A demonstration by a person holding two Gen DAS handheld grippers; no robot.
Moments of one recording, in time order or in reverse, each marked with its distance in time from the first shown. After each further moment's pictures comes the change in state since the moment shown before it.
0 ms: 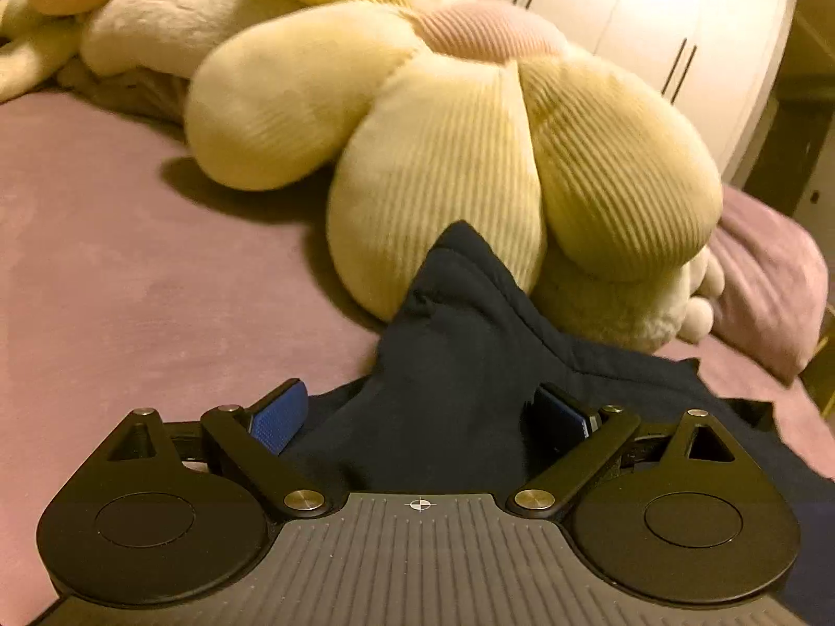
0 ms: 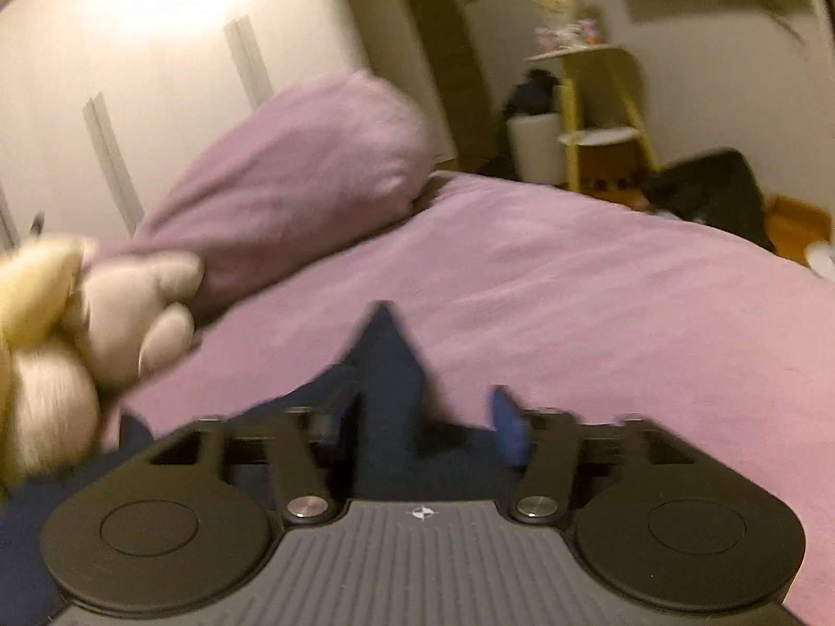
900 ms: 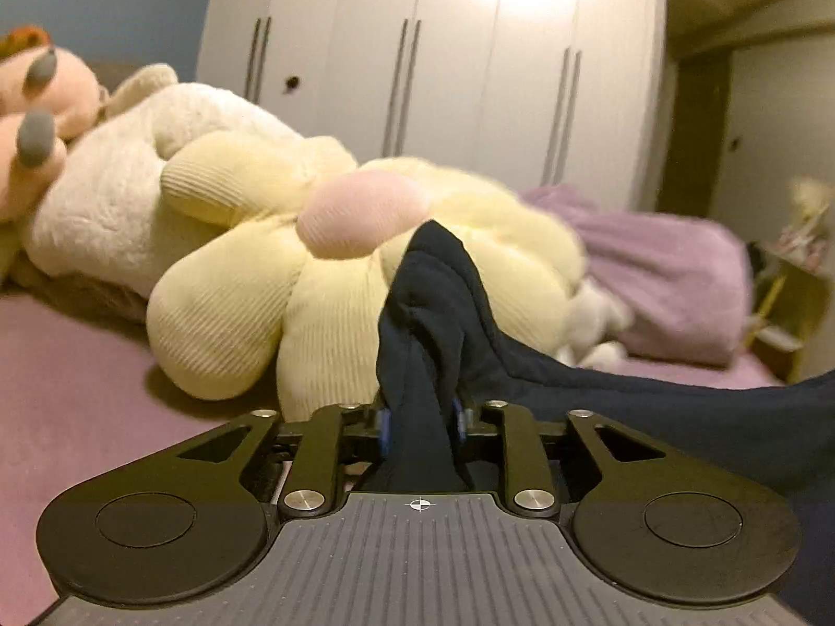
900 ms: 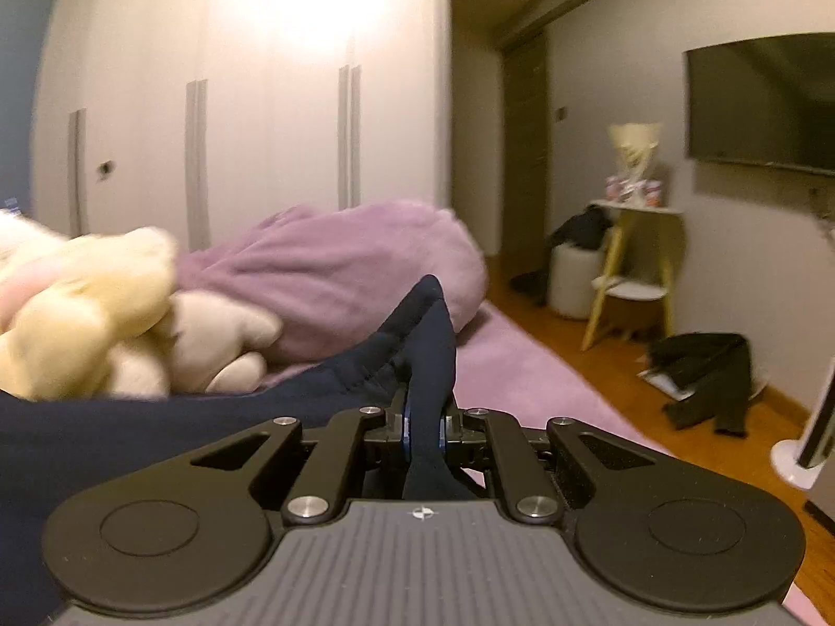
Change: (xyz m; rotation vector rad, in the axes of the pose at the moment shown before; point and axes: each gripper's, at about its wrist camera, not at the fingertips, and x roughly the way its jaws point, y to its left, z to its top) left arm -0.090 -0.068 0.071 0.305 -0.129 -0.045; right arm -0.126 0.069 0.060 -0.375 -0.170 0.010
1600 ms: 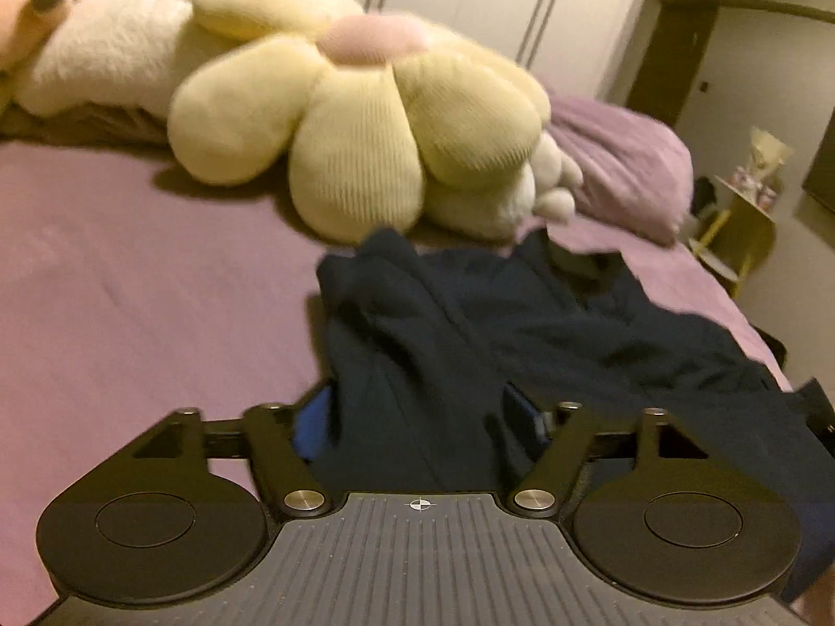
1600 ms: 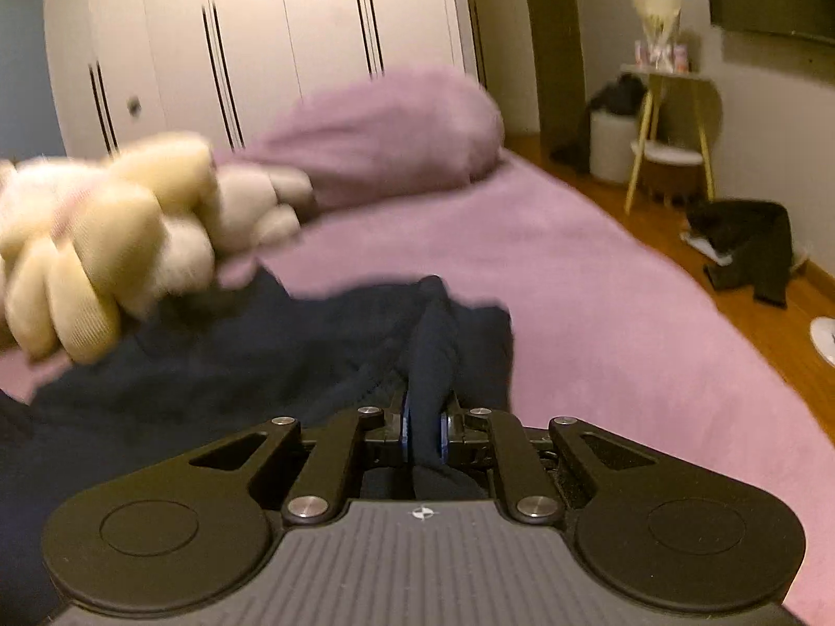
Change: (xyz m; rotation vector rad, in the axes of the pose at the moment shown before) left arm -0.083 0.065 -0.104 -0.084 0.287 -0.205; right arm -0.071 -0.060 -0.091 0.066 0.322 0.160
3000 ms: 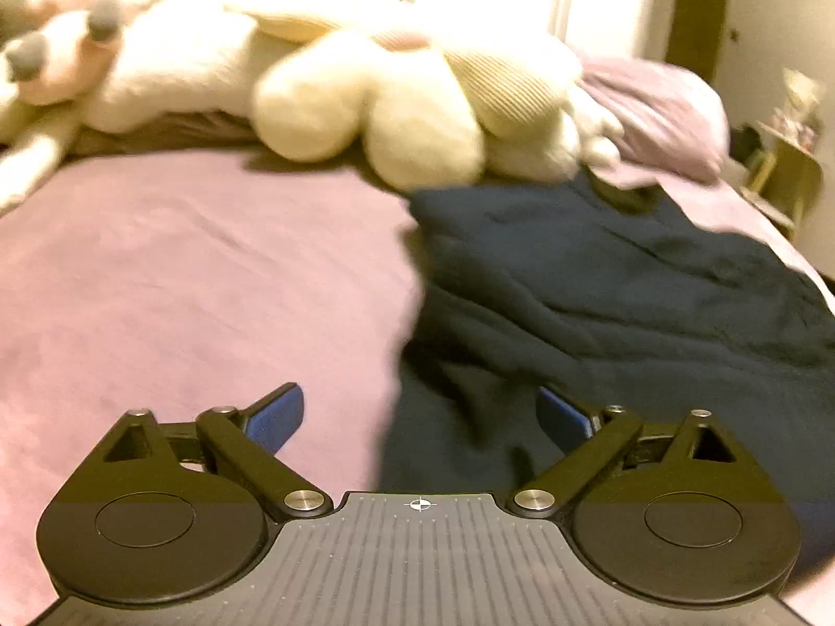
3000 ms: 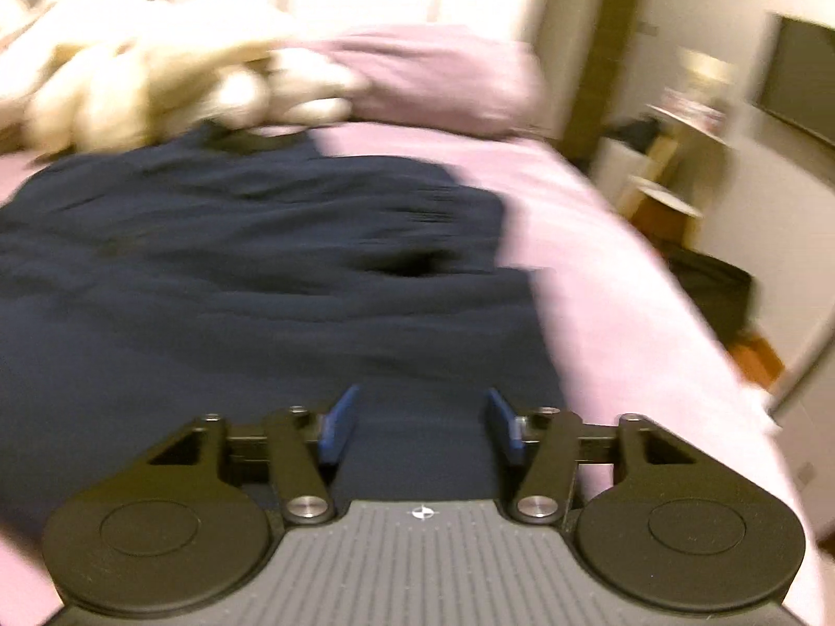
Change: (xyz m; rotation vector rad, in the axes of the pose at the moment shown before) left arm -0.081 0.007 -0.056 0.077 0.004 0.185; right arm -0.070 0.032 -0.097 -0.259 0.047 -0.152
